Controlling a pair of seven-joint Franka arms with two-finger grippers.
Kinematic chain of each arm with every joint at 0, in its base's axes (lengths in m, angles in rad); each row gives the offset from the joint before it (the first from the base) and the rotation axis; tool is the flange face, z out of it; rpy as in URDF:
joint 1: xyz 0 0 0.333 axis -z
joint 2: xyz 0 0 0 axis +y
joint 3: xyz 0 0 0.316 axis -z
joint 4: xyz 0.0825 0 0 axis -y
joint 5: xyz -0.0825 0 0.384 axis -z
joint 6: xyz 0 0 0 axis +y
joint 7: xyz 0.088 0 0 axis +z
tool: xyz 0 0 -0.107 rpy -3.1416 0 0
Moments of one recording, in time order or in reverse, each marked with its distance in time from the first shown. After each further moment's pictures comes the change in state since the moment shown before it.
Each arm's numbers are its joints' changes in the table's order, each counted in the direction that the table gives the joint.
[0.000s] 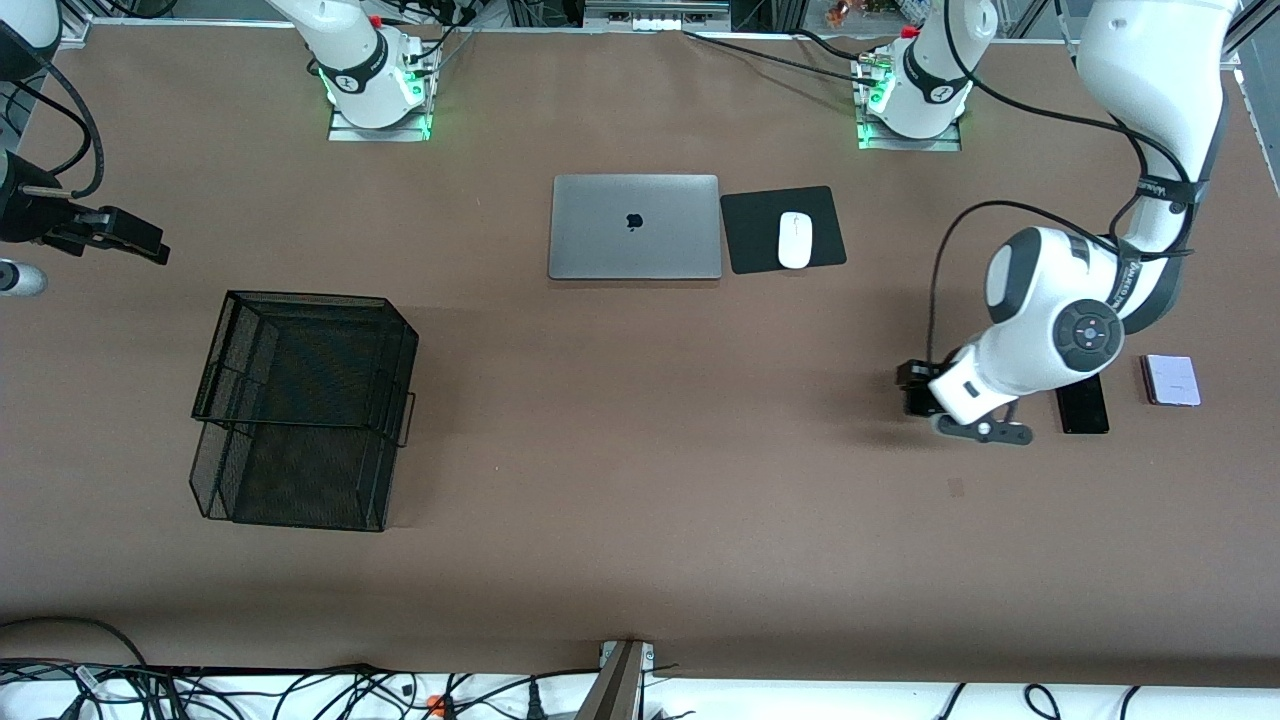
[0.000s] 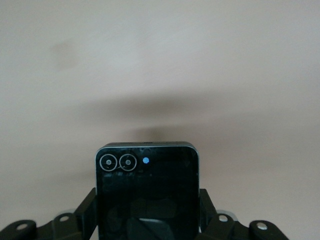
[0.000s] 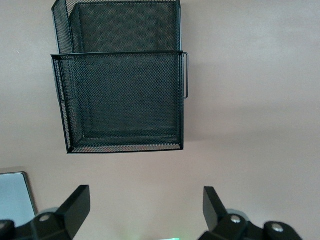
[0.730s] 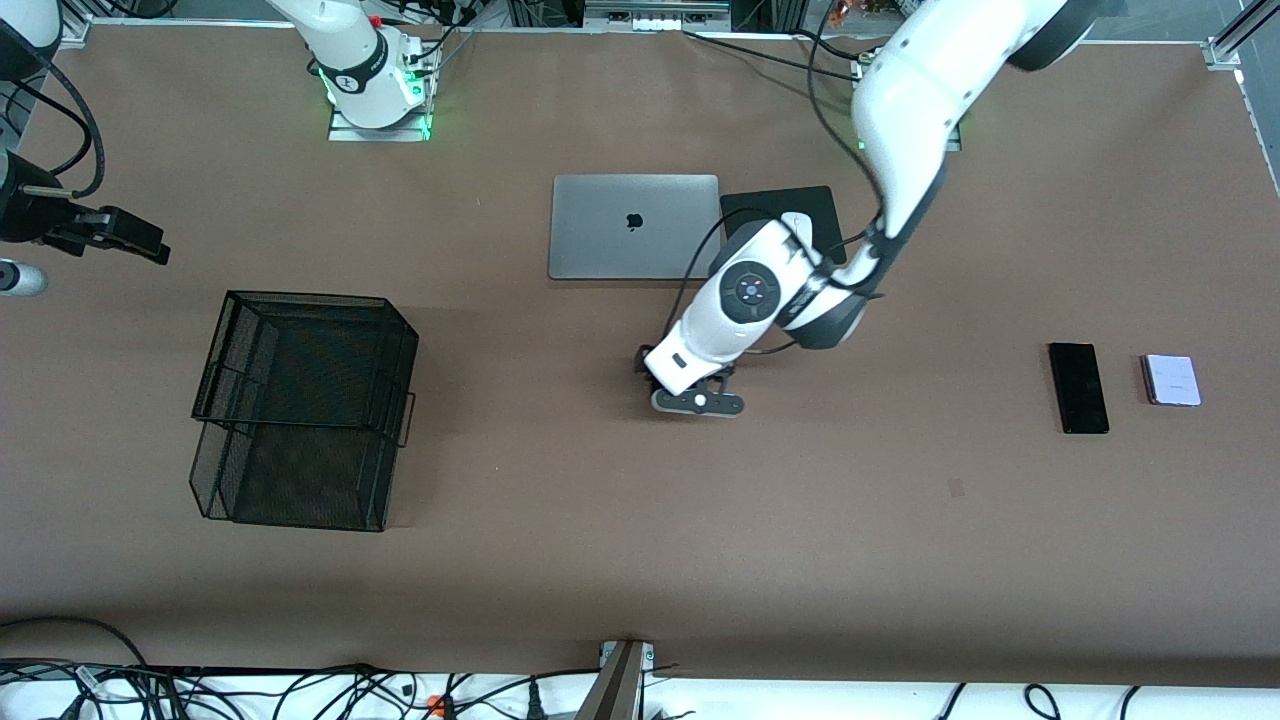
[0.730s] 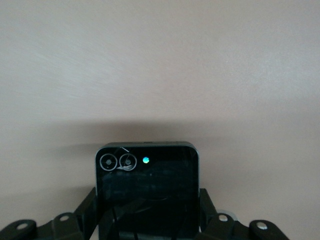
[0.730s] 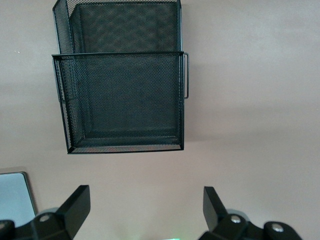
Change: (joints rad) left arm 0.443 0.401 0.056 0.262 0.000 -0.399 0.571; right arm 0.000 0.000 -0.002 0.001 0.000 -0.001 0.000
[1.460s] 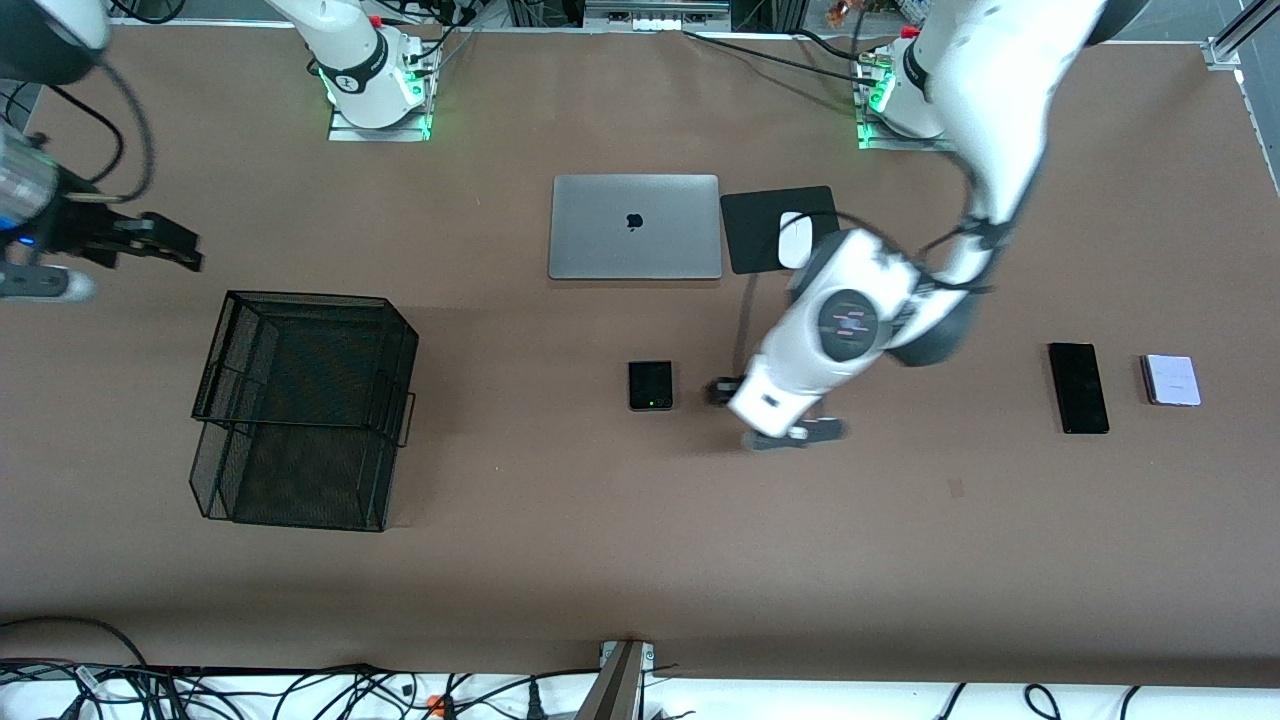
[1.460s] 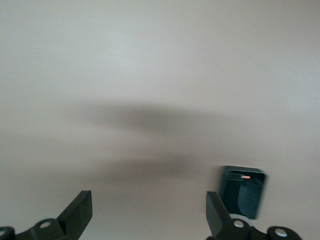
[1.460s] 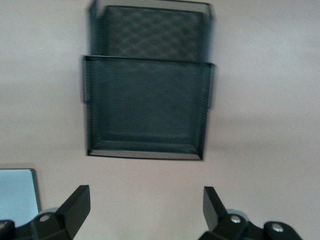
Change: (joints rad) left arm -0.232 -0.231 -0.023 0.055 0.000 0.492 0.027; right arm -0.116 0.028 -0.014 -0.003 -0.002 -0.055 -0.009
